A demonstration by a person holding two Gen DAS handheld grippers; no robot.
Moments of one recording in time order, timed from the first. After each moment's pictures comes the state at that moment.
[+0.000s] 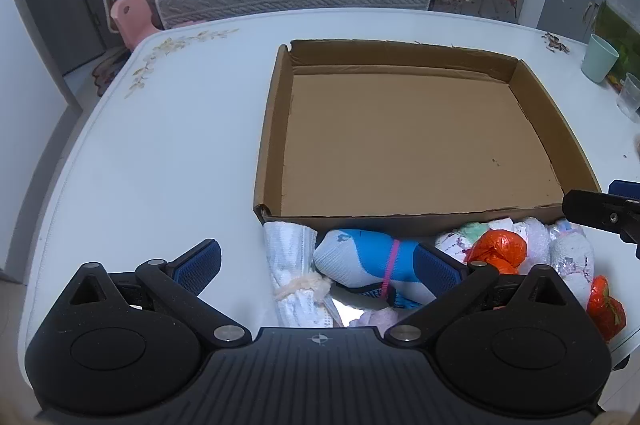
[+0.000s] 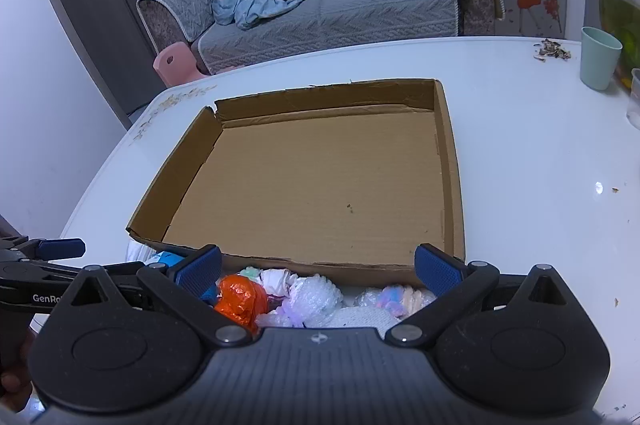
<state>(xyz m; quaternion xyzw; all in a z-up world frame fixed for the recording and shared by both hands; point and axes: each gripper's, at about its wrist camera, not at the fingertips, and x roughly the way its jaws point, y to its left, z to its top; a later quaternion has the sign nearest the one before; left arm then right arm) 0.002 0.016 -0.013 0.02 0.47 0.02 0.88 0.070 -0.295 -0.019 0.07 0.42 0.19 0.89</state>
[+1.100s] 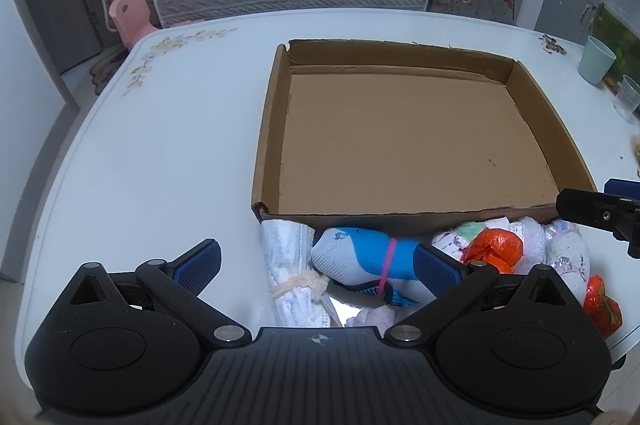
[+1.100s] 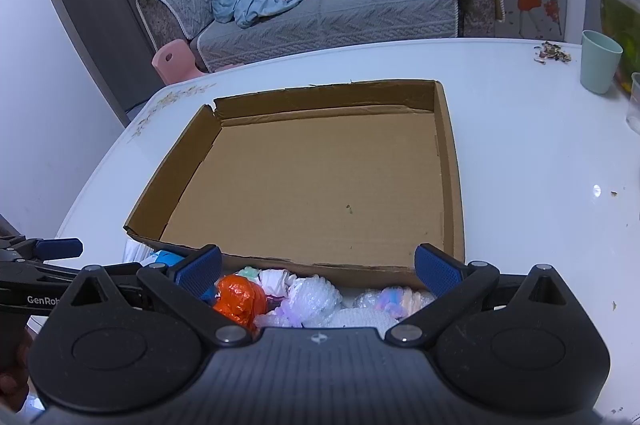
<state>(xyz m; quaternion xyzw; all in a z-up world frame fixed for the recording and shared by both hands) 0.002 0.015 -0.012 0.02 0.47 0.02 0.88 0.071 -0.293 -0.018 0.06 0.42 0.18 0.89</state>
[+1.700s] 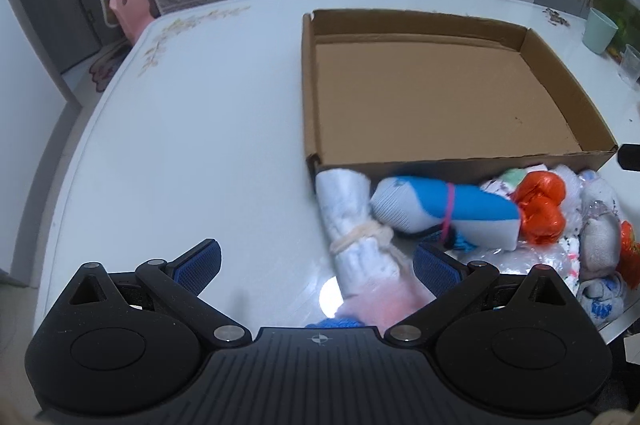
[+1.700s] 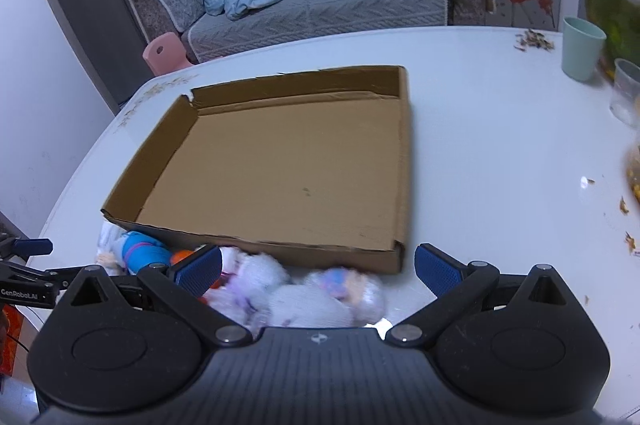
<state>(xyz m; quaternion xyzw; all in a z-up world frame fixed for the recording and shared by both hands) -0.017 0.052 -0.030 0.04 0.48 0.01 0.87 0.074 -0.329 -0.028 0.05 0.43 0.18 0.88</state>
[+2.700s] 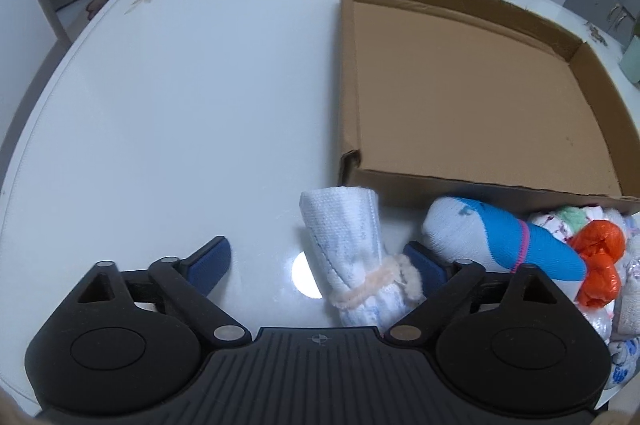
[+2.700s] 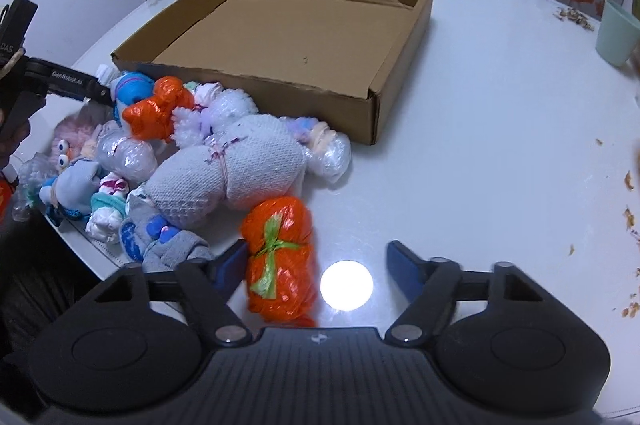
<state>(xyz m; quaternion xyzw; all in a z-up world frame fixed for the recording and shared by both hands) 0.036 0.082 -0.073 -0.04 0.53 0.02 0.85 0.038 -0.348 -0.077 -0.07 0.49 0.26 0.83</state>
